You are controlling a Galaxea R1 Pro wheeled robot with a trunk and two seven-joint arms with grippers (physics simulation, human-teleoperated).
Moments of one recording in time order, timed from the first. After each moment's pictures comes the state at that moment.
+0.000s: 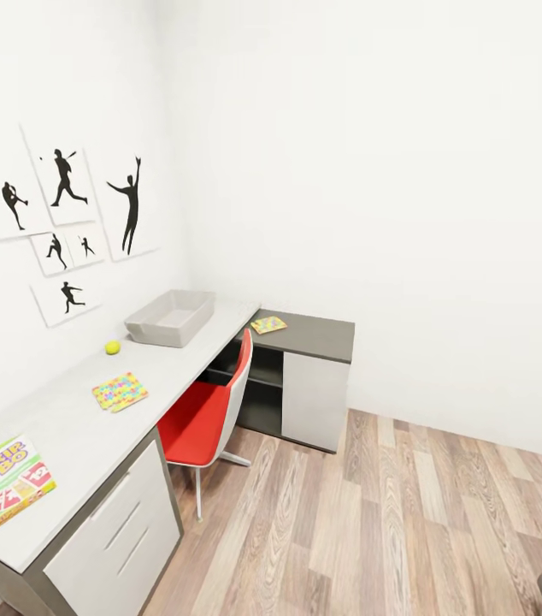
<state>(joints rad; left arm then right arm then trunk) -0.20 0.06 -0.05 -0.30 0.00 0.22 0.01 0.00 0.10 -0.01 -0.09 -0.18 -0.22 0.00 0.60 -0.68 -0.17</state>
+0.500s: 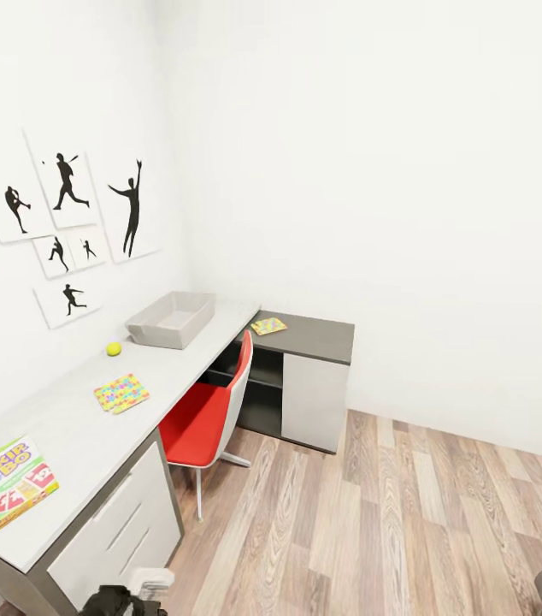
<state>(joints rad) -0.37 0.06 -0.04 -0.48 0.01 0.48 0.00 -0.19 0.09 -0.02 -0.29 -0.30 0.10 0.00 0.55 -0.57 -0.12</state>
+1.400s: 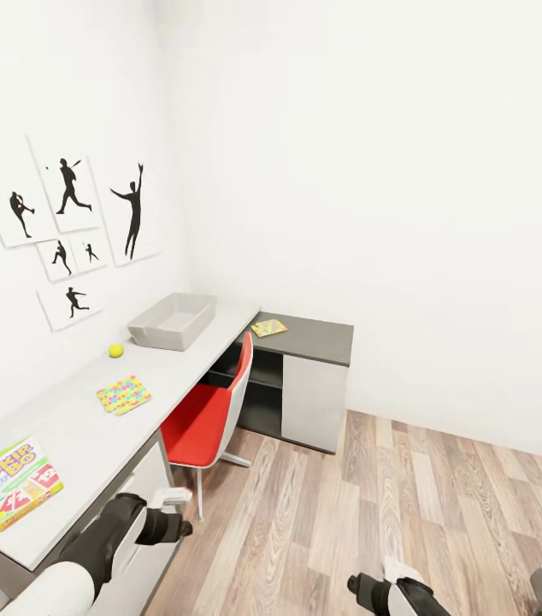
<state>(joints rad) -0.58 0.07 -0.02 -0.53 0.01 0.66 -0.21 -0.41 0.03 -0.07 -0.41 -0.36 0.34 -0.09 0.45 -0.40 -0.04</state>
